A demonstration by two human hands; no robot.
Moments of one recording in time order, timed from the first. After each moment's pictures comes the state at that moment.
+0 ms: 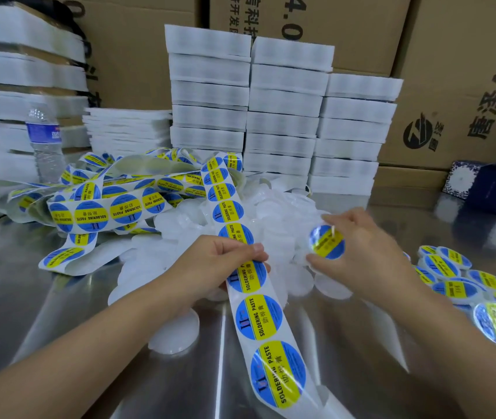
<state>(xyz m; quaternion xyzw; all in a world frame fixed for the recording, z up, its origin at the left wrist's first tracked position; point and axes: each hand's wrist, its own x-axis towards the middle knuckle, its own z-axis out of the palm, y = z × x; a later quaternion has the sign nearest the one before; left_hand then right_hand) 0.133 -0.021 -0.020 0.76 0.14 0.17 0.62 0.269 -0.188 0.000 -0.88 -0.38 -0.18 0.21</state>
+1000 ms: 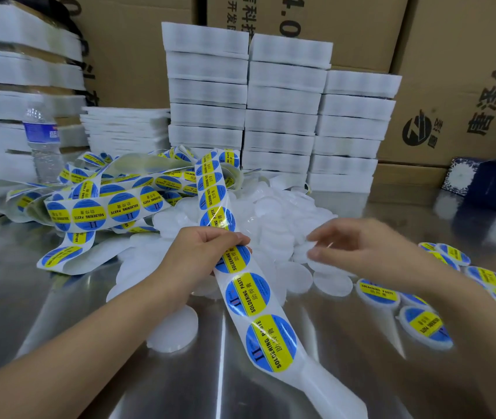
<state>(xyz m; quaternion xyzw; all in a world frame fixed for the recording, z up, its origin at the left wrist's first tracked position) 0.134 -0.015 -0.018 0.69 0.20 0.27 0.64 0.271 -0.205 0.023 -0.81 -0.46 0.07 0.35</state>
